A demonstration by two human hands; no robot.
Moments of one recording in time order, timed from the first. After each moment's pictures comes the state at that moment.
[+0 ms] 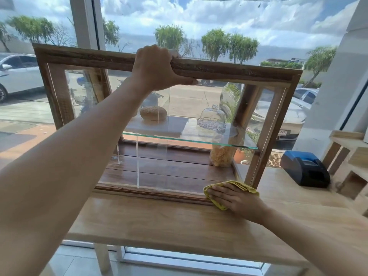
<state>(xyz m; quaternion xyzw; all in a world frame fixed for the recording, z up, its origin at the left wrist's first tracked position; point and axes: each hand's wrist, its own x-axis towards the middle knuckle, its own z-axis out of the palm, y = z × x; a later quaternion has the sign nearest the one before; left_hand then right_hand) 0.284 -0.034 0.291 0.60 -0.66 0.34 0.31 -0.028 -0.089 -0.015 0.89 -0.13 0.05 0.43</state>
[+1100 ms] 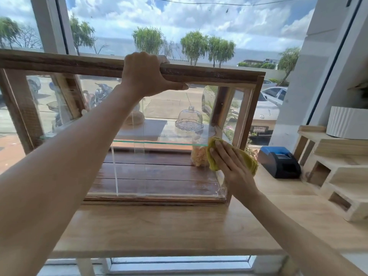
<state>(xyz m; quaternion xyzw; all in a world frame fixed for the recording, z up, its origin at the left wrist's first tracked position) 0.247 -0.049 0.289 0.58 -0.65 0.37 0.31 -0.032 -0.064 0.058 0.82 -0.32 0.35 0.32</state>
